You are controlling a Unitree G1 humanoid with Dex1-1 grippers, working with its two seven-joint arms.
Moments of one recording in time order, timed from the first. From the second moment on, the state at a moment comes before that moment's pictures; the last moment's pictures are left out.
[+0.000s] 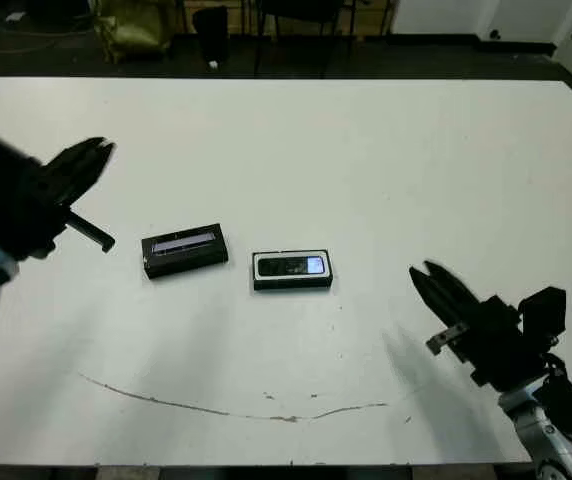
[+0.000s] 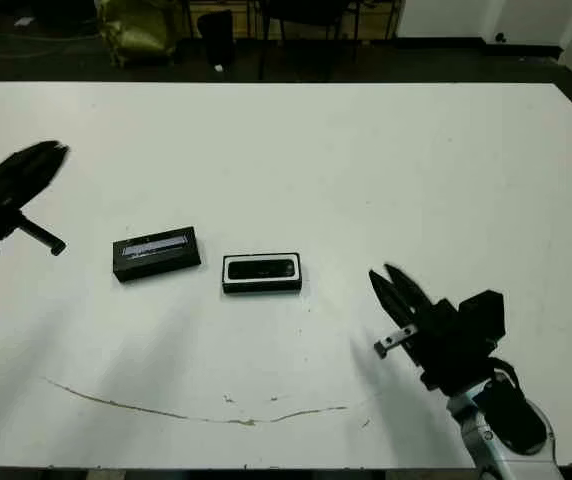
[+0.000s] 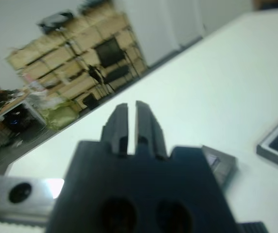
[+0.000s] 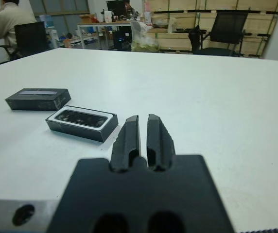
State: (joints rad) left arm -0.32 0.82 0.14 -0.19 -0.33 0.38 -0.68; right arm 0.27 -0.31 -0.12 -0.53 0.32 0.29 0.43
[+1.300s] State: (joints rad) left arm -1.00 0.68 -0.33 1.02 0.08 0.01 -1.47; right arm 0.29 -0.36 -0.10 -0.66 0.32 0.46 0.29
